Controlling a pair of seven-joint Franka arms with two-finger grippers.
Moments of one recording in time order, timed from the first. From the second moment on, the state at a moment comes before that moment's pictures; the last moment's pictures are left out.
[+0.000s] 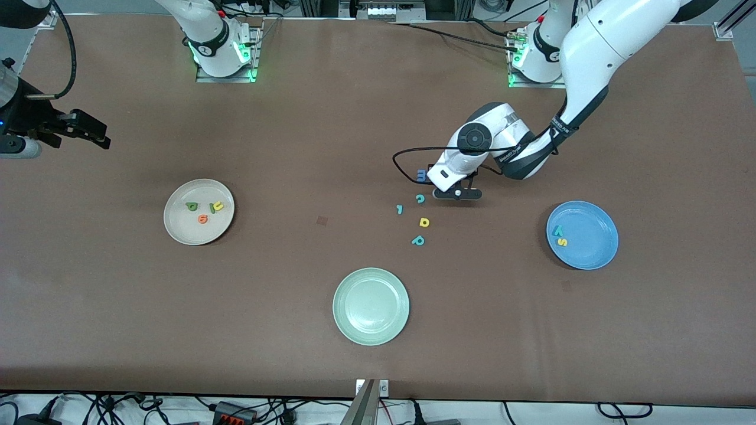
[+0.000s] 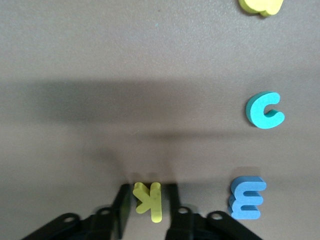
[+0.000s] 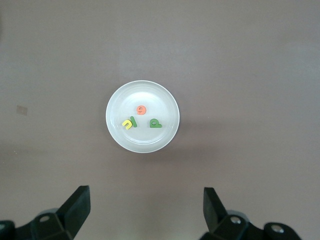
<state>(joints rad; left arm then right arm) 0.18 0.65 -0.78 -2.13 0.49 2.38 -0.93 0.01 -0.06 -0.04 -1.77 -0.02 1.68 -0.02</state>
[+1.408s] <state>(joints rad) 0.57 0.61 -0.76 -1.87 0.67 1.93 -0.20 0.01 -0.06 -0.04 -1.77 -0.02 1.68 -0.02</state>
